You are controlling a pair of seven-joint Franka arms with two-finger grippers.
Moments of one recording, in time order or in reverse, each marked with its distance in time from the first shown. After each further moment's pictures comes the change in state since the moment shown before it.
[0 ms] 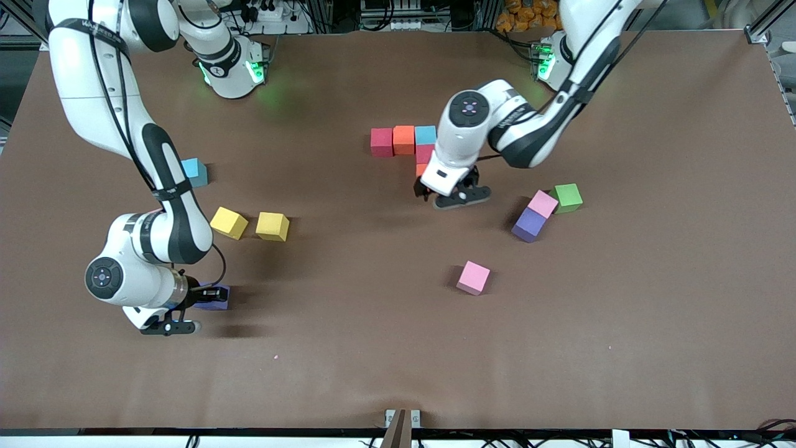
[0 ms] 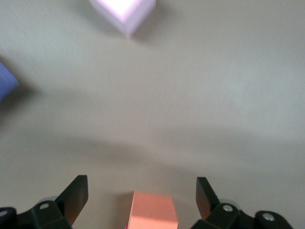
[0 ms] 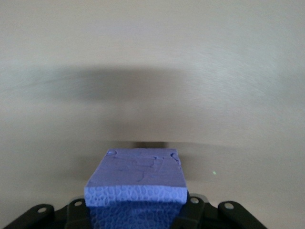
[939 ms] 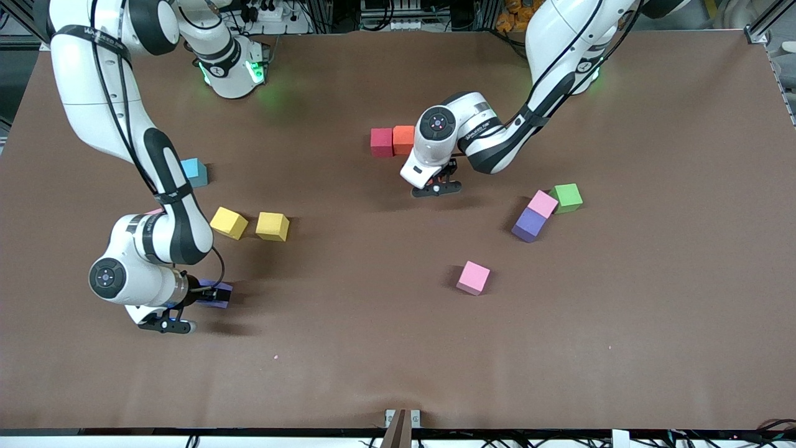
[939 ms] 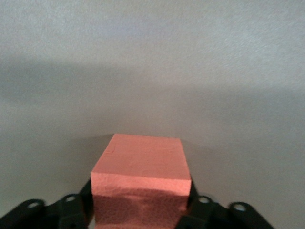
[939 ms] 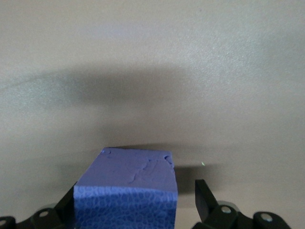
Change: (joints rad) left arm -0.152 0.183 0.010 -0.056 -0.001 0.026 -0.008; right arm -0.016 0.031 -0.013 -0.040 0.001 0.065 0.199
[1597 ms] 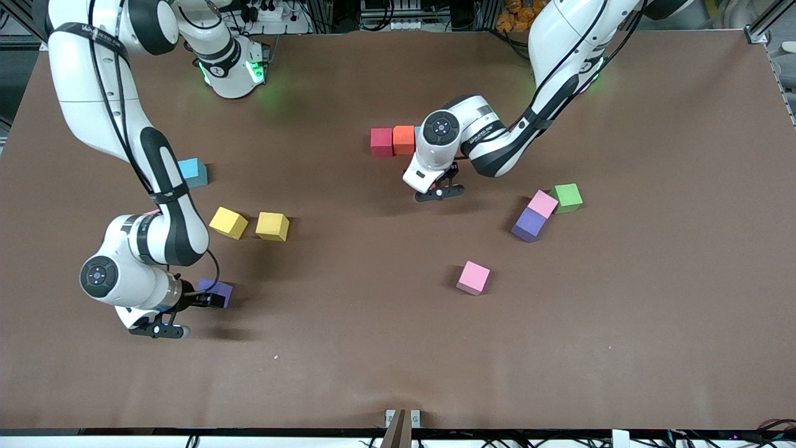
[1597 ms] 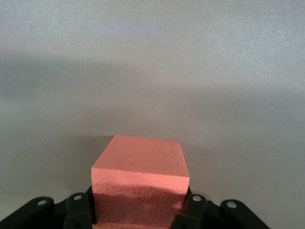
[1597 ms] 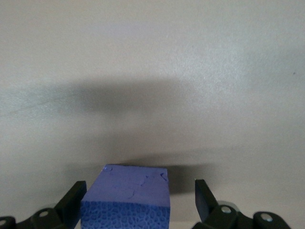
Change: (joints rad) left arm 0.009 0.004 0.003 0.019 -0.009 -0.001 -0.001; right arm 0.000 -0.001 -0.009 0.016 0.000 0.039 -0.011
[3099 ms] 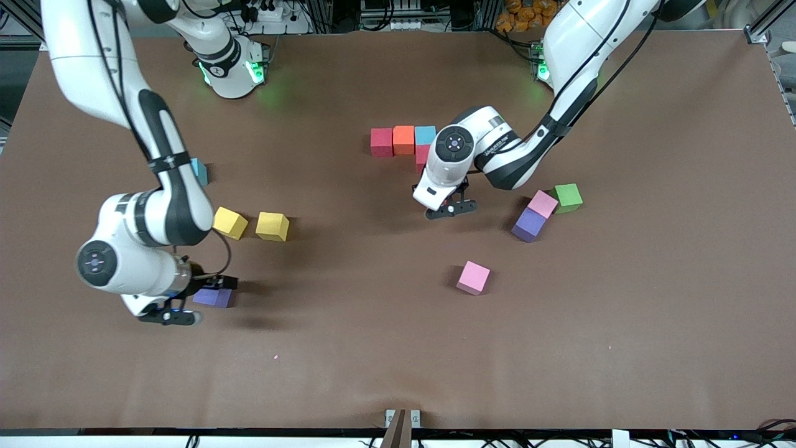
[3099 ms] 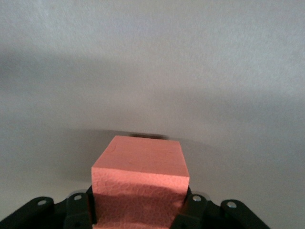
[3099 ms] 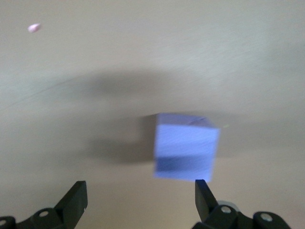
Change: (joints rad) left arm 0.058 0.001 0.003 0.067 0.001 -0.059 0.036; right arm 0.044 -0.133 -0.005 -0.016 0.021 -0.176 0.013
